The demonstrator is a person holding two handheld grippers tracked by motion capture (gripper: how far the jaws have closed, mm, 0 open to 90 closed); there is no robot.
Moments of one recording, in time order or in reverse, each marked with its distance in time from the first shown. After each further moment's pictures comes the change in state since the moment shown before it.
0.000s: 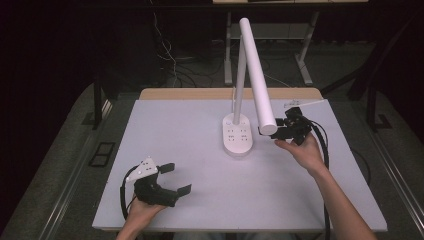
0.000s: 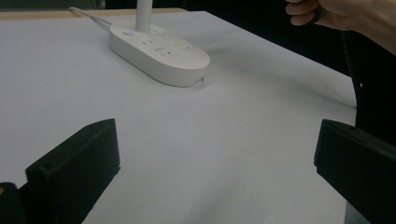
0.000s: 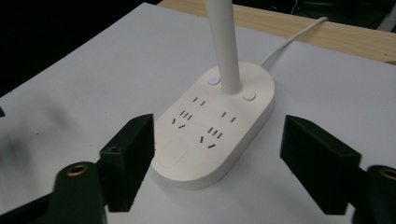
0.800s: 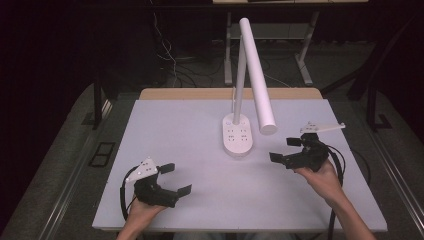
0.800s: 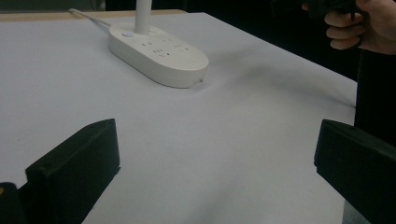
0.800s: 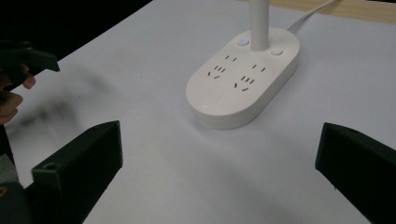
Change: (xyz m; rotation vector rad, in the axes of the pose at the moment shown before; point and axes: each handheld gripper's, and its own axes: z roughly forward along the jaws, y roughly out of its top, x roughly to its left) left arm -0.002 0.000 -0.001 -0.003 0.001 0.001; right arm 0.028 -0.055 -0.047 -0.016 0.043 -0.002
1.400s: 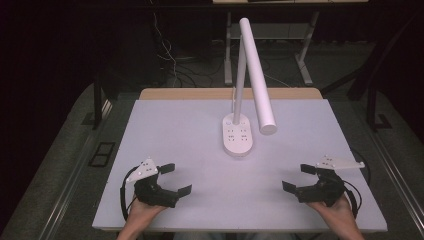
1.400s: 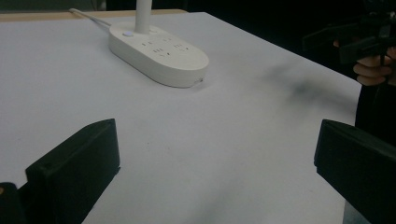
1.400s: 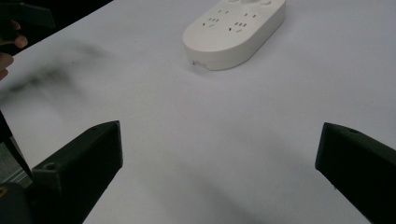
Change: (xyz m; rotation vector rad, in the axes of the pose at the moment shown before) left arm -0.001 0.000 0.000 0.001 0.004 0.001; right arm 0.018 -0.078 -0.031 -0.038 -0.073 0.016
